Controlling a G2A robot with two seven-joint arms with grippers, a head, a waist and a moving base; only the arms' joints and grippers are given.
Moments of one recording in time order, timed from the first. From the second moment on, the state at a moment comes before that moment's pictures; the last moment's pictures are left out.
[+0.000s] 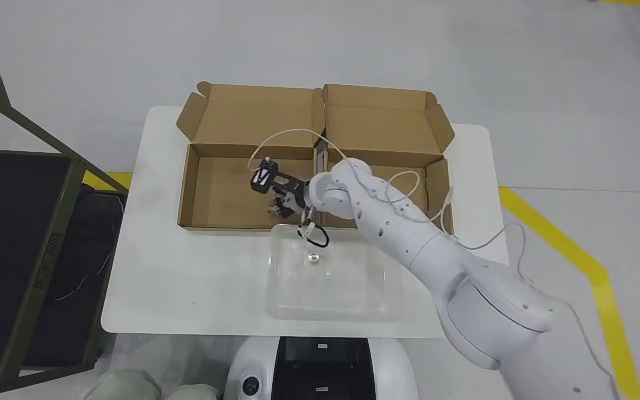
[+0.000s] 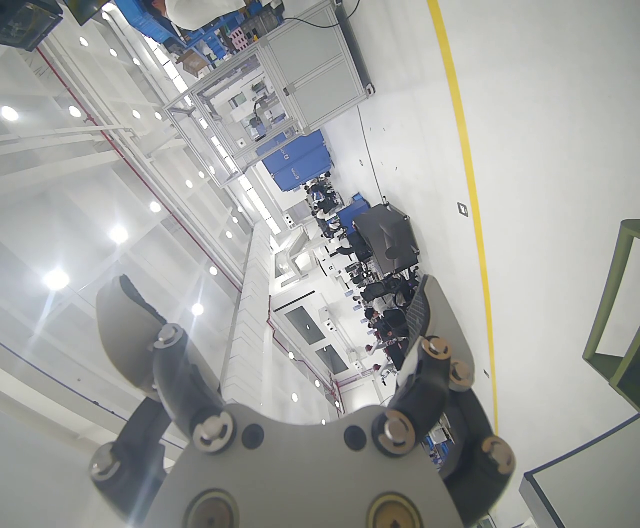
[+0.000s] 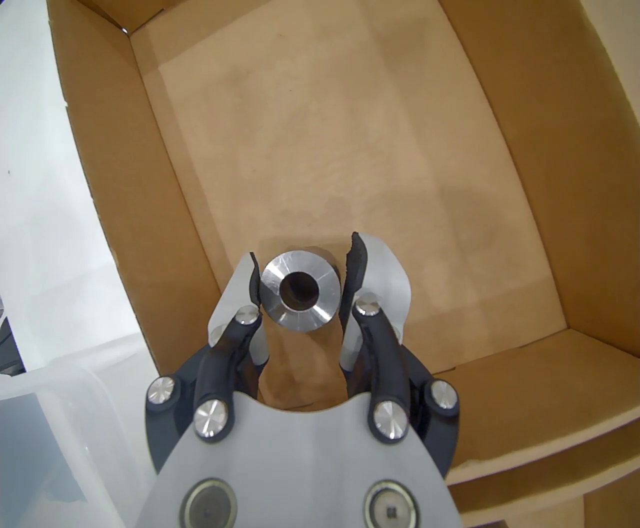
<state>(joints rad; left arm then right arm) 0.15 -0.27 -1.06 -1.30 2.57 -0.51 0.65 -0.45 -1.70 0.38 -0.65 -0.84 -0.53 0.49</state>
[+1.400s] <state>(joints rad) 0.15 -0.27 -1.06 -1.30 2.57 -0.51 0.65 -1.06 -1.37 0.89 -1.67 -1.24 -0.73 0.57</state>
